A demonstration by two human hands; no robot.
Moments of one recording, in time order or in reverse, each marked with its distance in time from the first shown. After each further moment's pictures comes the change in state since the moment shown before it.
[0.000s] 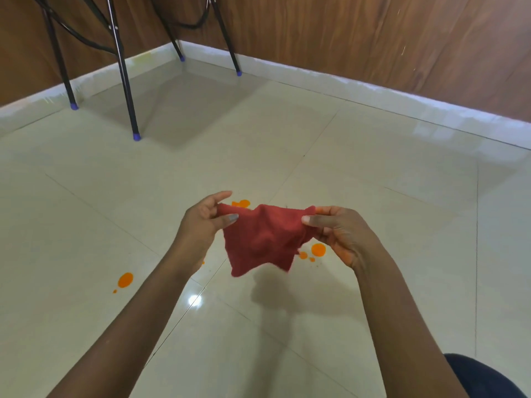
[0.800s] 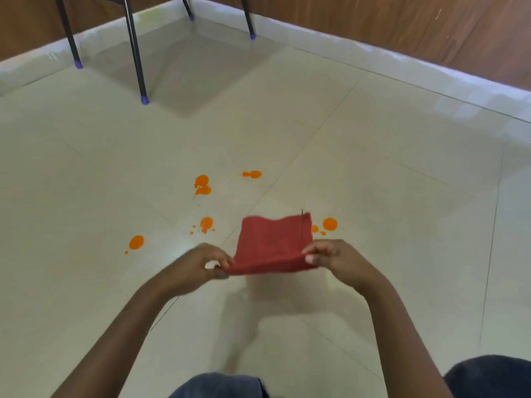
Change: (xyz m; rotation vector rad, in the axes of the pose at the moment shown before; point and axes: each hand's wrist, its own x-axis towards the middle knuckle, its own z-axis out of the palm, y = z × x) left_hand -0.050 -0.100 -0.061 0.662 -0.443 0.018; right_hand -0.022 0.090 -0.017 -0.693 -0.310 -0.107
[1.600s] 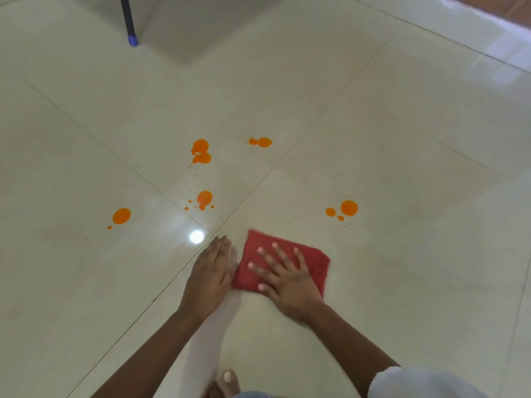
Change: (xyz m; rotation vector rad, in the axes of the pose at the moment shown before) left_hand 0.025 -0.108 0.106 0.357 0.332 -0.083; right_hand 0.061 0.134 0.129 -1.135 -0.121 -0.265
